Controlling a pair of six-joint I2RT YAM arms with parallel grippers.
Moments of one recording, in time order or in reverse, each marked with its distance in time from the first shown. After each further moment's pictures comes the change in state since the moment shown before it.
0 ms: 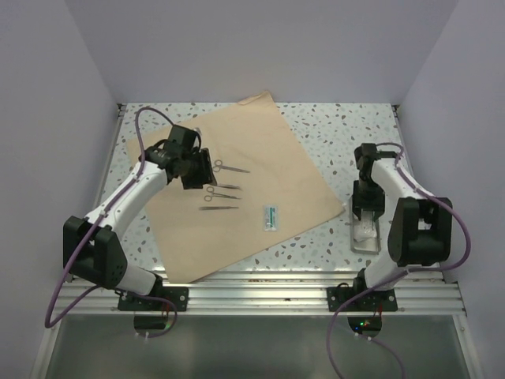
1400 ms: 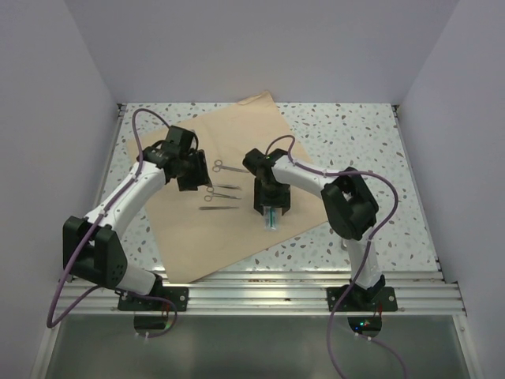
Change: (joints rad) left arm 0.031 0.003 -0.011 -0.024 -0.033 0.001; right arm 0.731 0.495 0.475 0.042 -0.157 0.561
